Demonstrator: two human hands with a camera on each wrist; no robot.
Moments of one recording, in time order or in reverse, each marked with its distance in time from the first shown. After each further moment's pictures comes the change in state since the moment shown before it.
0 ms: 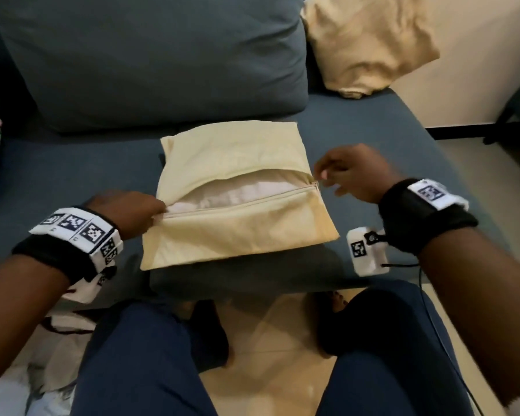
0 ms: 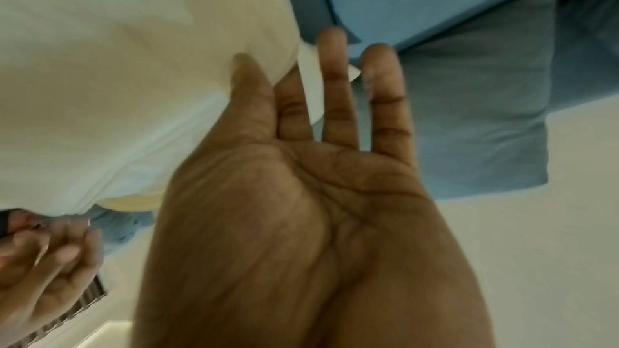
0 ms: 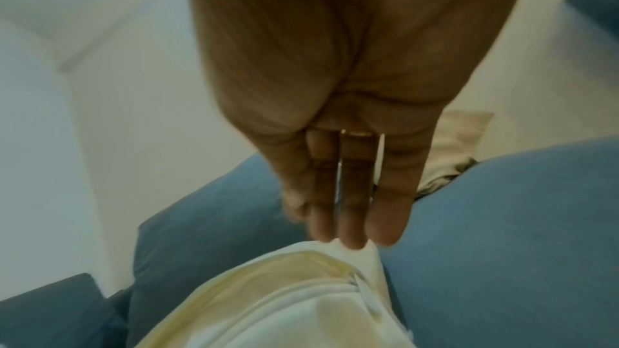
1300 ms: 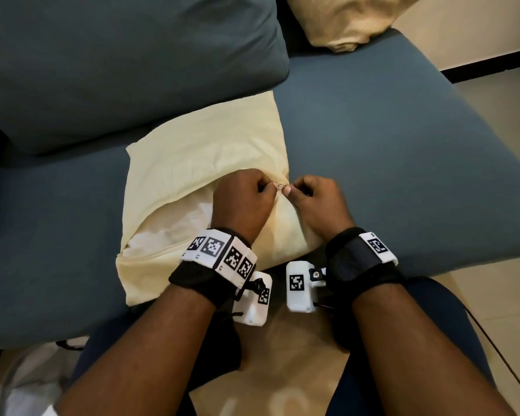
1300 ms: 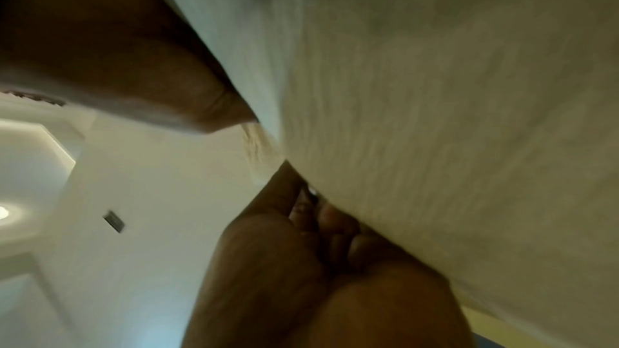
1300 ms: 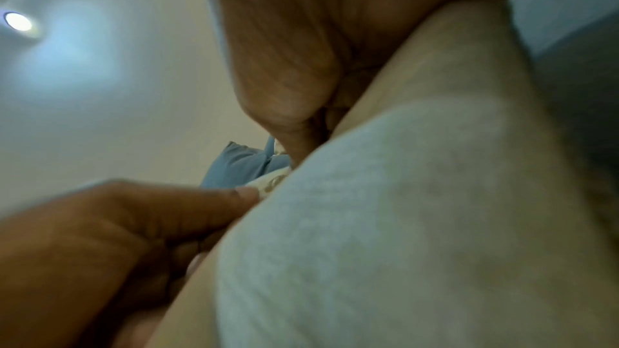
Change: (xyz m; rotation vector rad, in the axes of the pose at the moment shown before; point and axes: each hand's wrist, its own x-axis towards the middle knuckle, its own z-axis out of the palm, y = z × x) left_hand 0.079 0.223 -0.058 -0.935 0.630 -0.001; right_hand 0.024 0.070 0.105 0.529 0.282 0.166
